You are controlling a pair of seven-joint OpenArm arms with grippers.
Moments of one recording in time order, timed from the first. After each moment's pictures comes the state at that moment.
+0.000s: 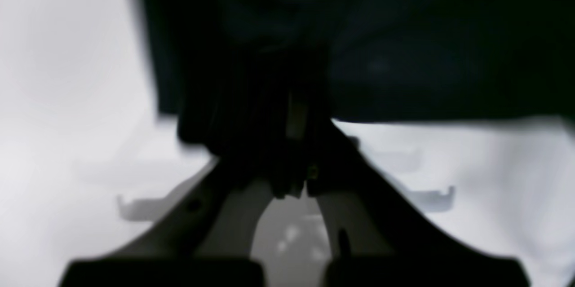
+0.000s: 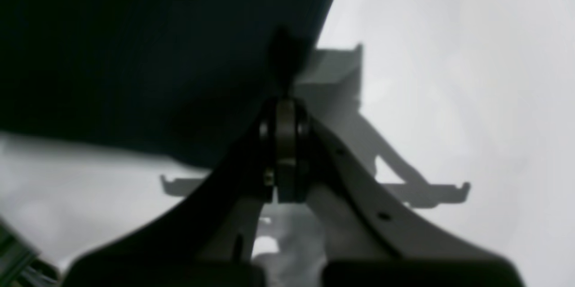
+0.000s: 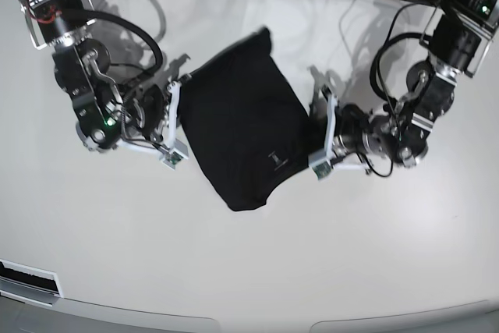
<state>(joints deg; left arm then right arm) -19.6 -26.1 32.4 64.8 -17.8 -37.1 35.5 6.7 18.7 -21.9 83.3 21.7 23.6 -62.1</state>
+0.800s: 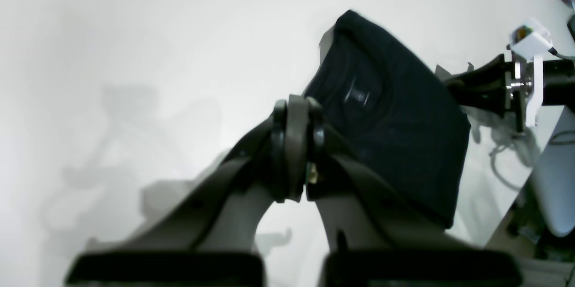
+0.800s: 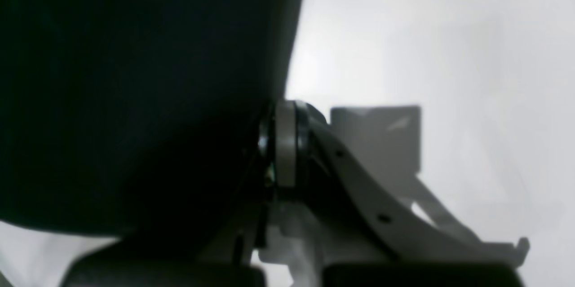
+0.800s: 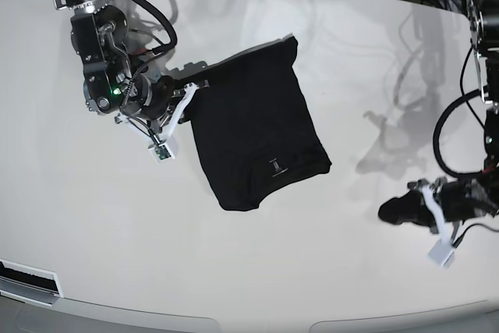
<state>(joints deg) -22.7 -31.6 -1.9 68.1 -58.7 -43.7 65.0 -0.4 8.3 -9.9 77.7 16.1 24.6 -49.1</state>
